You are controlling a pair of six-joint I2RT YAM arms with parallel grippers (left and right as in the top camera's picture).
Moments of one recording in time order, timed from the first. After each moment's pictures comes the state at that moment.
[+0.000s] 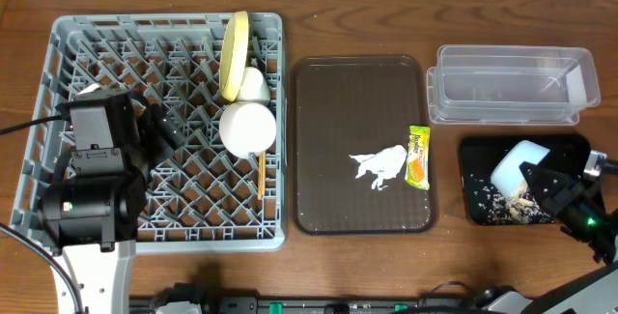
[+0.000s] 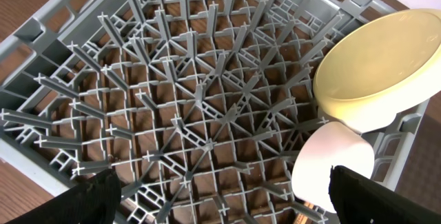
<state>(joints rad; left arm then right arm) 0.07 1.03 1.23 -1.09 -0.24 -0.51 -0.97 1.41 0.73 -0.95 -1.29 -0.48</state>
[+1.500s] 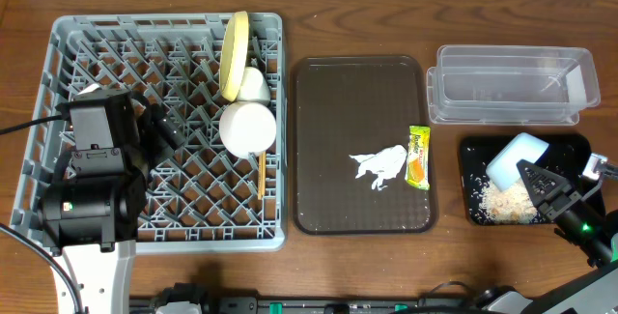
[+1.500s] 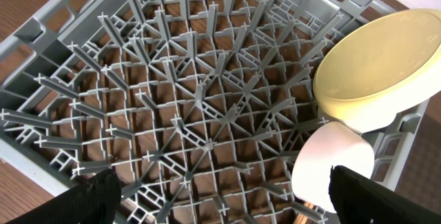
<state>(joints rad) 0.07 1.03 1.23 -1.09 -0.24 -0.51 -0.97 1.41 0.71 -1.04 -1.44 -0.66</state>
